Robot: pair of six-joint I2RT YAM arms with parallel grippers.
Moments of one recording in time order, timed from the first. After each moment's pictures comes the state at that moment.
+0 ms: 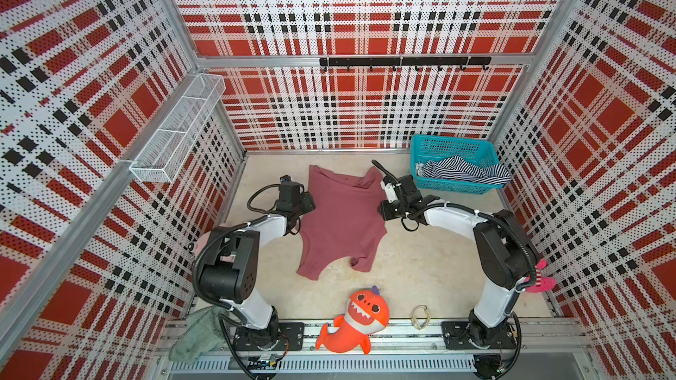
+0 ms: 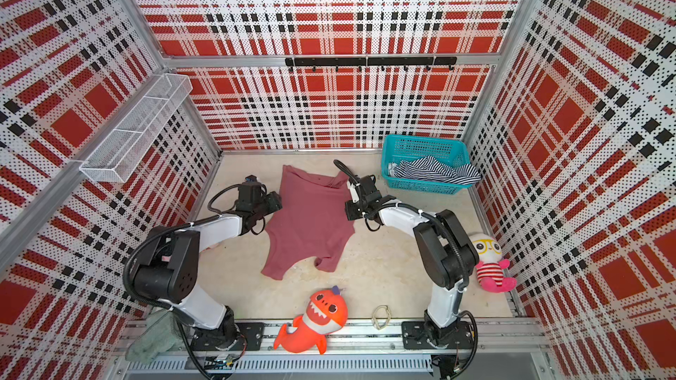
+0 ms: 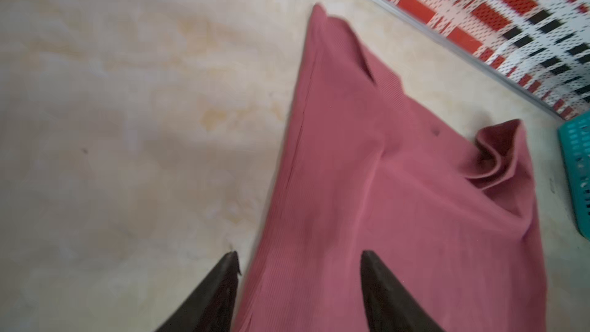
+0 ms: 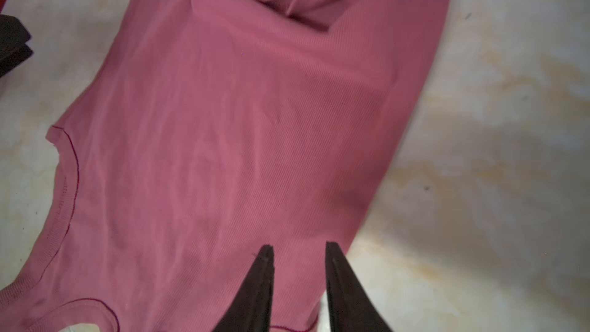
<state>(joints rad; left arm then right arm) -0.15 1.69 0.82 0.16 -0.03 -0.54 0.53 1.83 1.13 -0.18 -0.14 0.26</state>
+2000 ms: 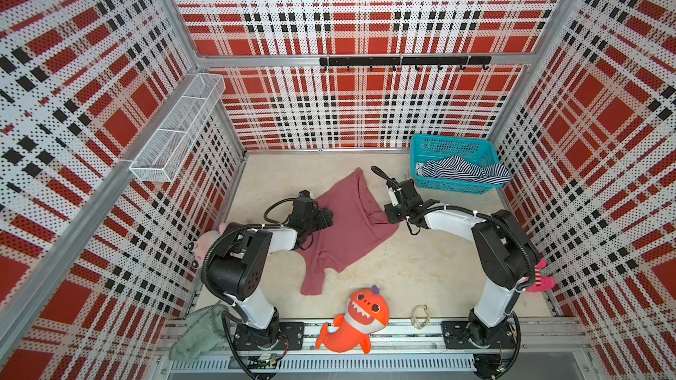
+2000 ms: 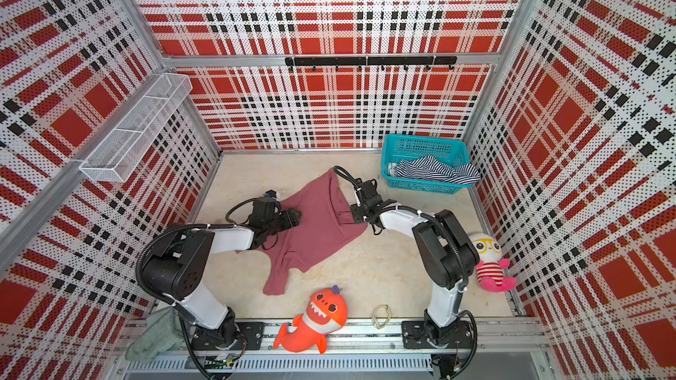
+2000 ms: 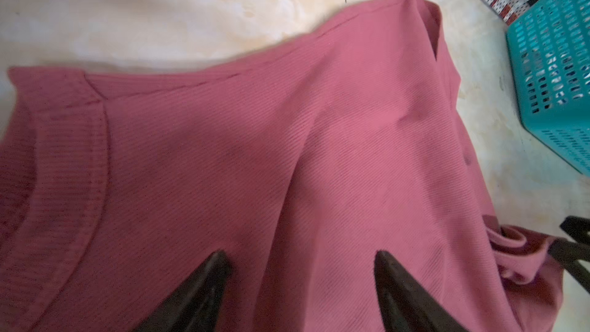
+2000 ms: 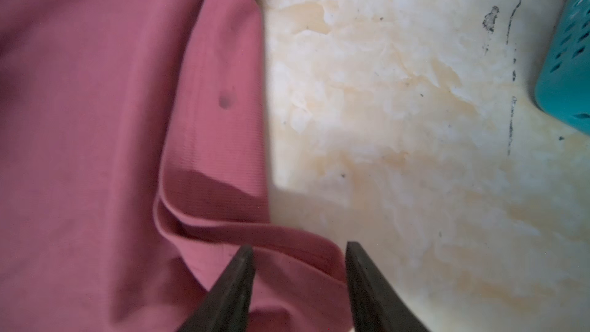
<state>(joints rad) -0.27 1.70 0.66 0.32 0.11 -0.58 0.51 1.81 1.07 -0.15 0.09 0.13</state>
